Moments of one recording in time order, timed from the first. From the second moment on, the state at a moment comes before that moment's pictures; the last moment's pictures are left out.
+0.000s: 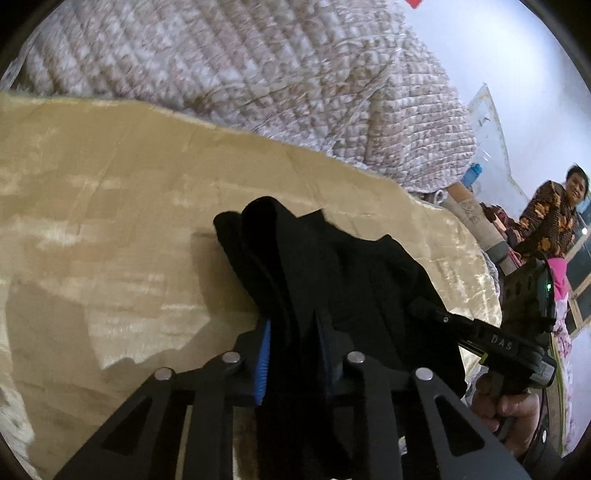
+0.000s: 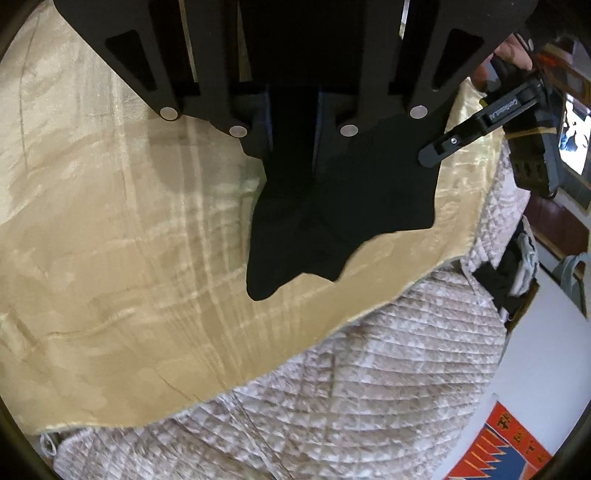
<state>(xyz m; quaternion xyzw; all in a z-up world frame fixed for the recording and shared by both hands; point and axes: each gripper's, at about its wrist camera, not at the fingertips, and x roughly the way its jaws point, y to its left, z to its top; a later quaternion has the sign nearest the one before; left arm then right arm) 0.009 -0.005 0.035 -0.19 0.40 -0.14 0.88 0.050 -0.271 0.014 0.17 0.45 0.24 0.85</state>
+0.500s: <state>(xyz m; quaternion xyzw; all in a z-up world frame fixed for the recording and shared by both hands) 0.079 0.056 0.081 -0.15 0.37 -0.09 0.91 0.127 -0.192 0.052 0.15 0.42 0.29 0.85</state>
